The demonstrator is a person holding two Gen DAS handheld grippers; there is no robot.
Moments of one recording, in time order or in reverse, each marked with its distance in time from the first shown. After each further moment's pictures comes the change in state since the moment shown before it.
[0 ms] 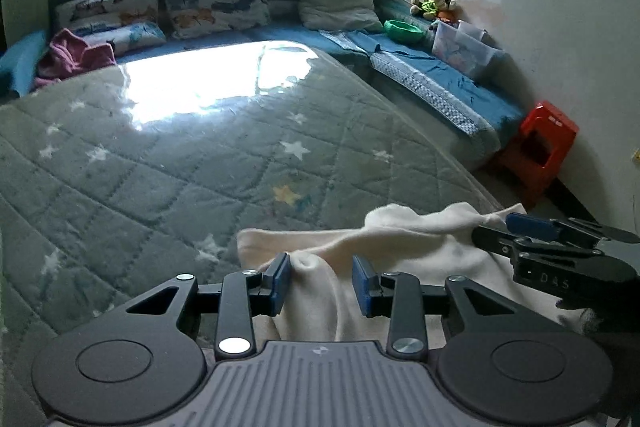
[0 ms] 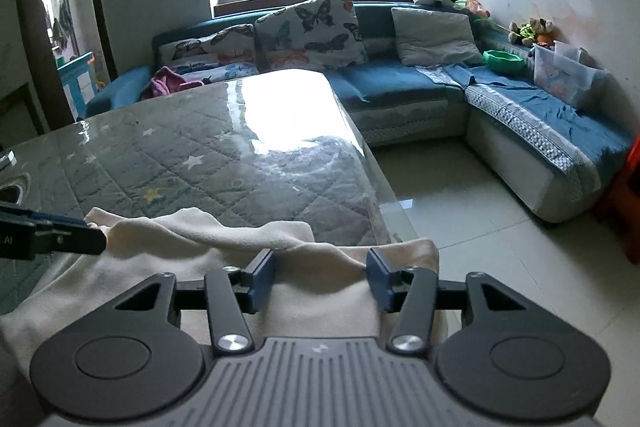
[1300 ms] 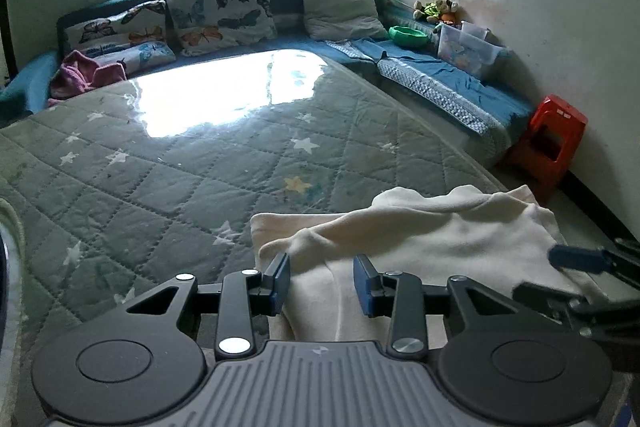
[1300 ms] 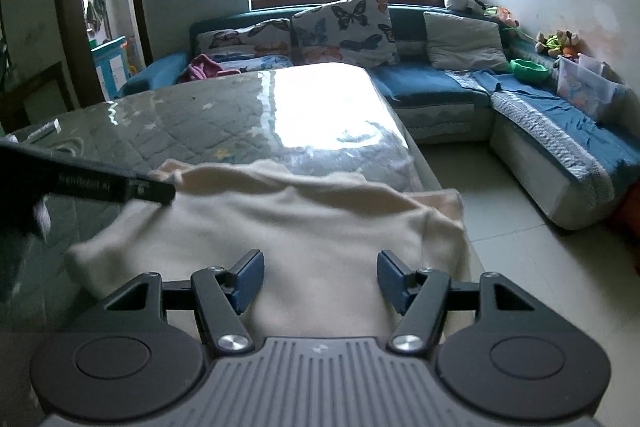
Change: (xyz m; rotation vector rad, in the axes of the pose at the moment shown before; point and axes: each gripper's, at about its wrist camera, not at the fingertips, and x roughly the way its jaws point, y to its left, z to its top) left arm -0.015 -0.002 -0.022 0.066 -0.037 0.034; right arm -0.063 0.022 -0.039 -0.074 0.007 0.059
